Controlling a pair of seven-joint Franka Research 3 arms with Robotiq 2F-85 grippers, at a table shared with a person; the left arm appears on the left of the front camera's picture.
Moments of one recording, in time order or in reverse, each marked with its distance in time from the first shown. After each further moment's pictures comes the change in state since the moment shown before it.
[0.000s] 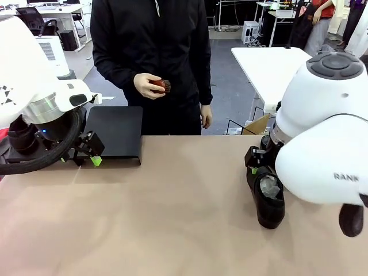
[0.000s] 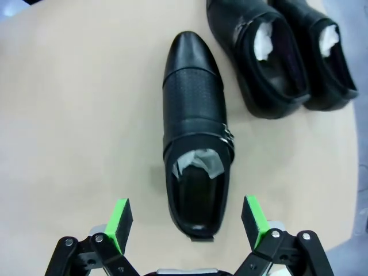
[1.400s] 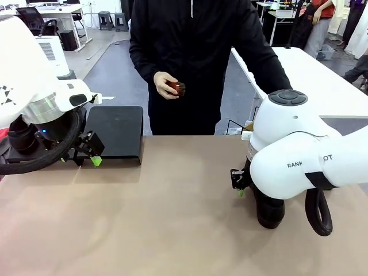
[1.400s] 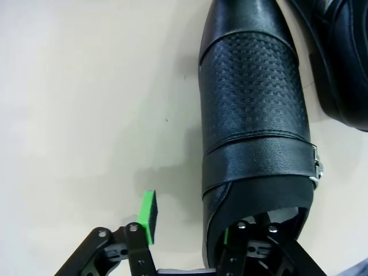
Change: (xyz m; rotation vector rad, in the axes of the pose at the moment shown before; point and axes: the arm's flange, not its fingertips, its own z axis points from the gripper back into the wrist) left arm 0.000 0.000 0.000 0.000 0.000 0.000; right arm 0.004 0.028 -0.098 0.034 0.191 0.014
